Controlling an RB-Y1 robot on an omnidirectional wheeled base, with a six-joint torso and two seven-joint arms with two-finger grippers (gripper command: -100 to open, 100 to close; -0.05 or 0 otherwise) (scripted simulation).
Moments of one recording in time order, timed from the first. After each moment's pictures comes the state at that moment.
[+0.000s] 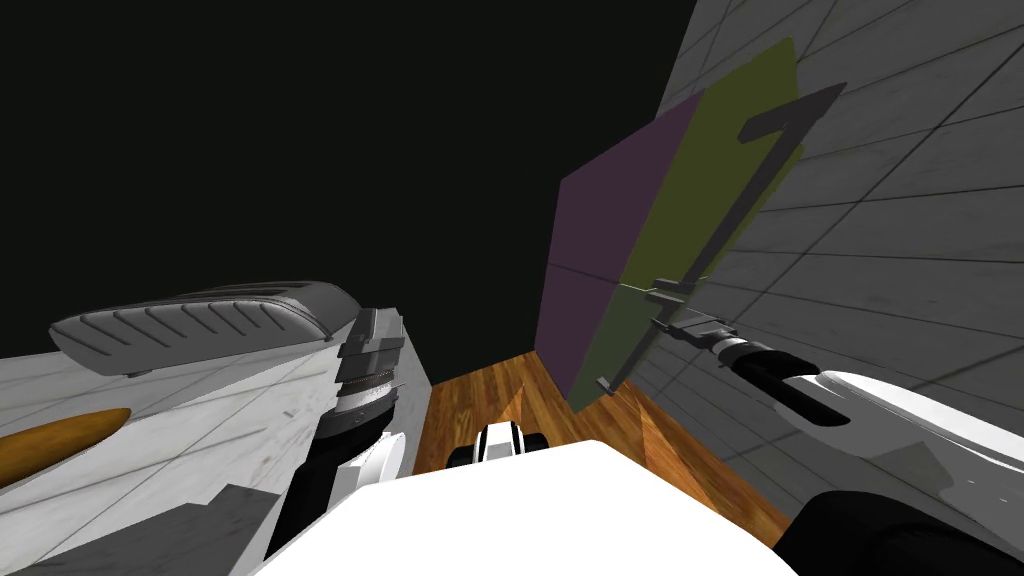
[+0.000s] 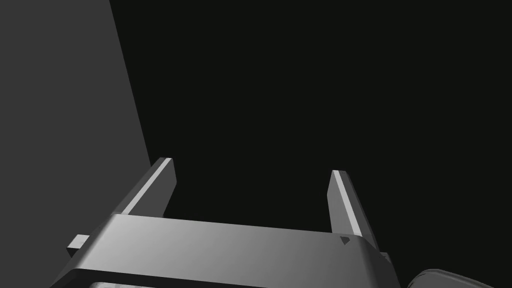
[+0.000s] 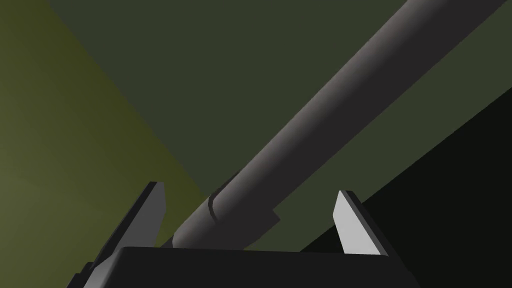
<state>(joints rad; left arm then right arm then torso) 0.51 -0.05 -0.02 -2.31 -0.06 -0.53 -0.06 0.70 -1.03 -0.68 -1.67 0.47 -0.16 0.51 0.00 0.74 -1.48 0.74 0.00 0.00</state>
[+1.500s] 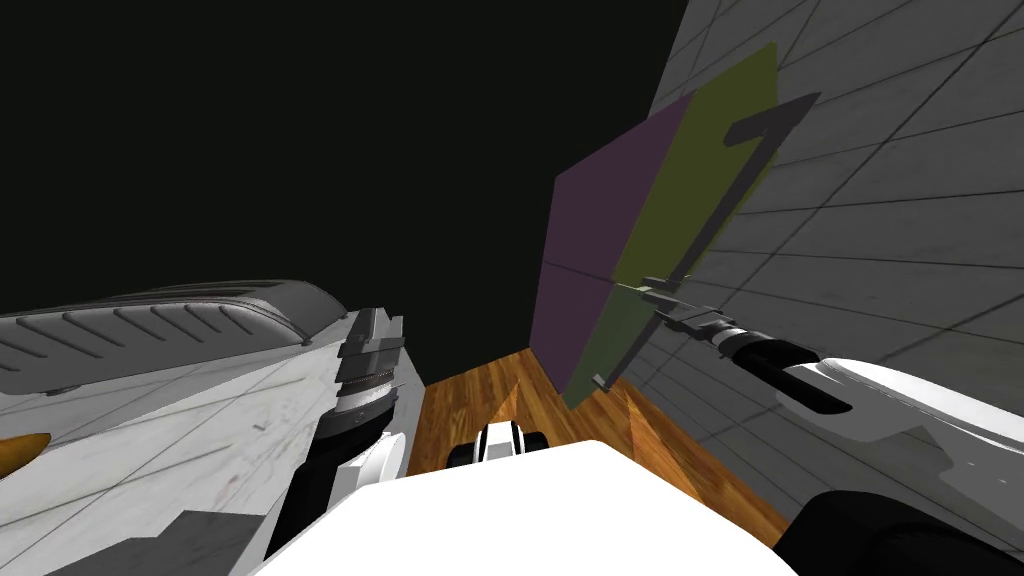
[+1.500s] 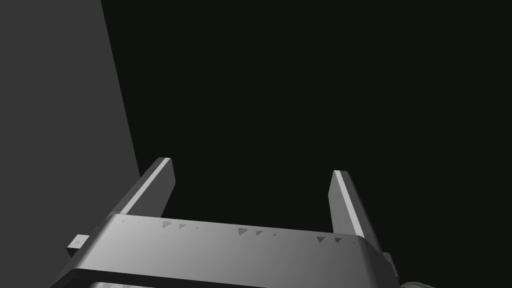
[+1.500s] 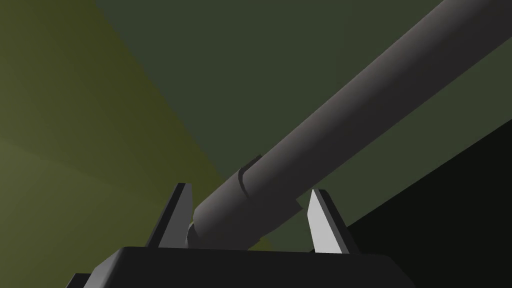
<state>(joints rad) 0.51 -0.05 -0.02 -2.31 -0.06 -0.53 -0.06 0.70 -1.08 -0.70 -1.67 0.48 -0.18 0.52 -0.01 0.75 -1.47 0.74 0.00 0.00</state>
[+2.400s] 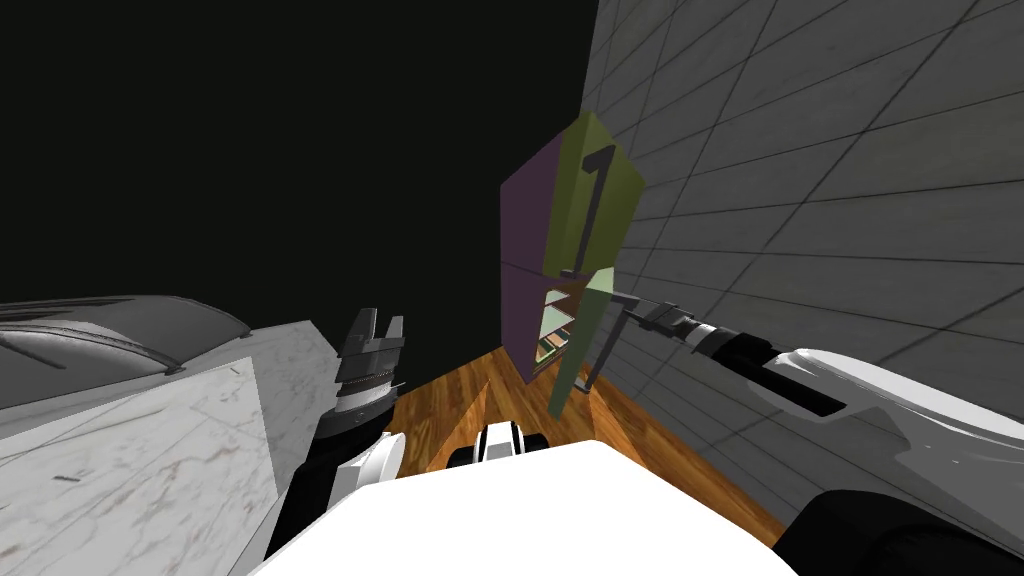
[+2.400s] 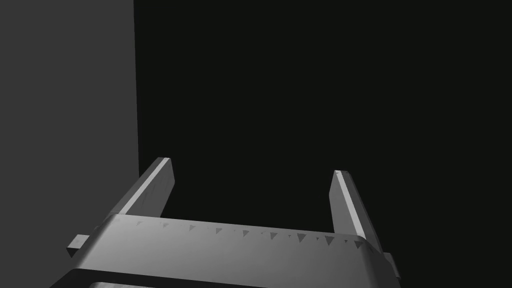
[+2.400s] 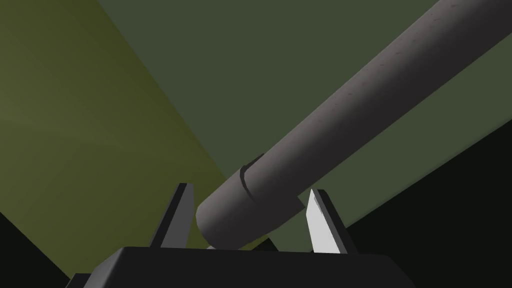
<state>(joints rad) 0.51 -0.05 -0.02 -2.31 -0.06 -0.53 -0.06 0.67 -1.09 -0.67 -1.75 0.44 -0.48 0.55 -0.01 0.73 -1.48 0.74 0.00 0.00</state>
